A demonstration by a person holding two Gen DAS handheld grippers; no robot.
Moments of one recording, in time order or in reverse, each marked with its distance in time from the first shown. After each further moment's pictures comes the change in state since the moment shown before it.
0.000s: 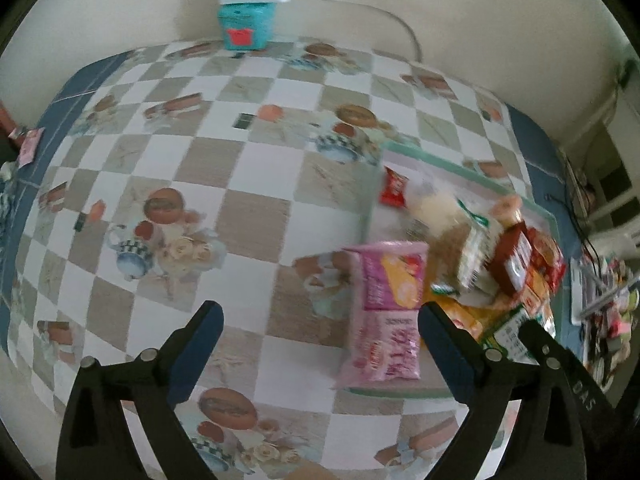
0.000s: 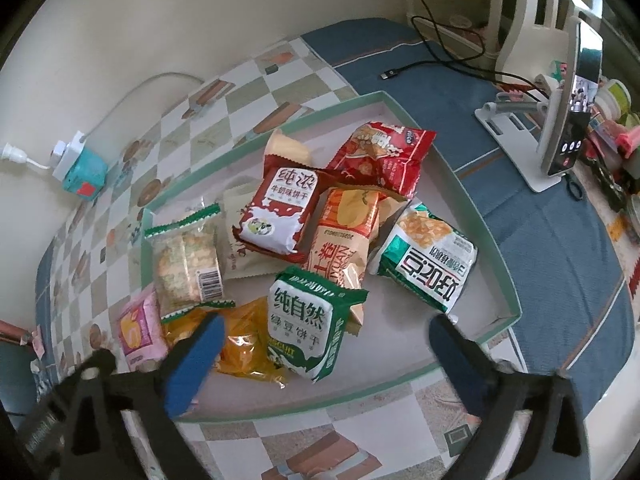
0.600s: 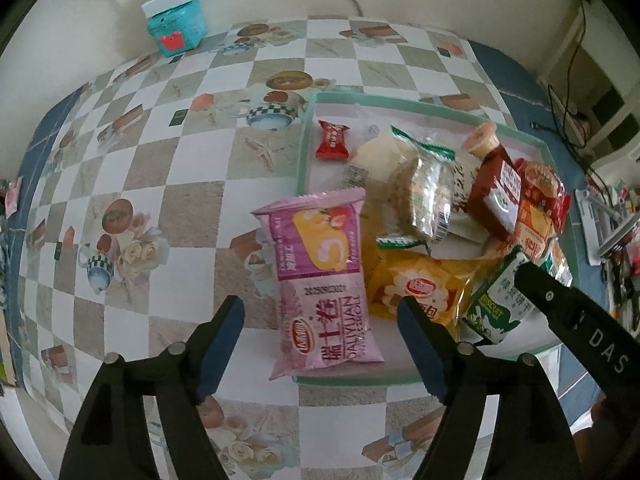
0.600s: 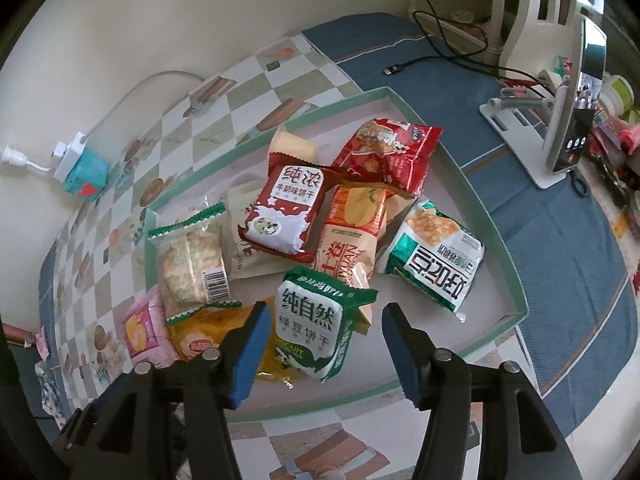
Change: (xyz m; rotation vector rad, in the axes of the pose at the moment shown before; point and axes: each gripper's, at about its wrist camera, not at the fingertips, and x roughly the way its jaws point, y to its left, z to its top) left arm 0.024 -0.059 -0.017 0.196 0.062 0.030; right arm 0.004 0.000 0.005 0.020 0.025 0.004
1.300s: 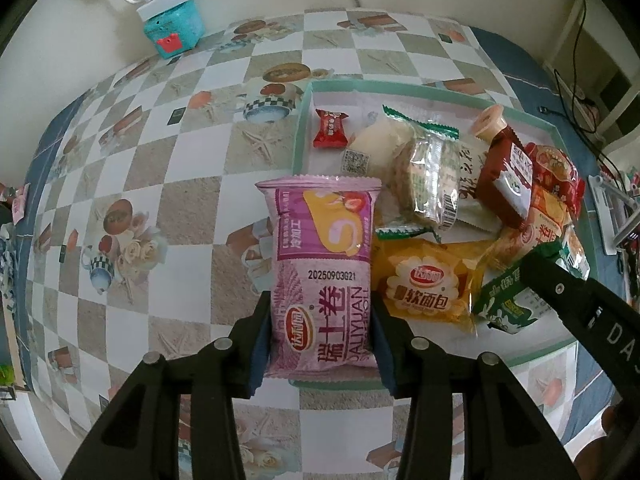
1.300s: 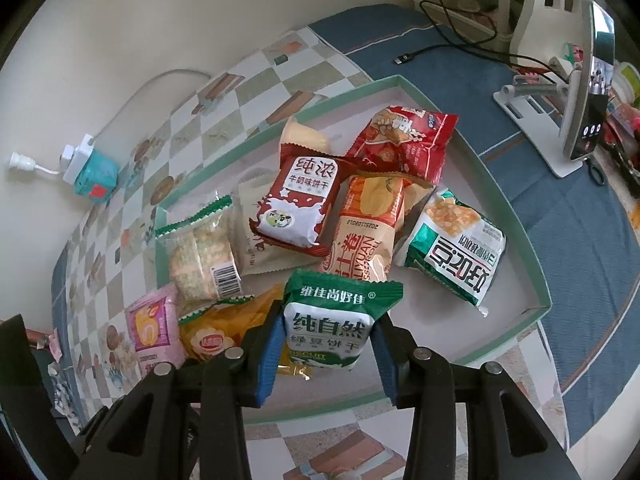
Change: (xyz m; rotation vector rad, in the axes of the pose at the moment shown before) left arm 0.011 -0.013 -0.006 0.037 0.006 0.061; right arm 0.007 0.004 -0.003 0.015 0.014 0.060
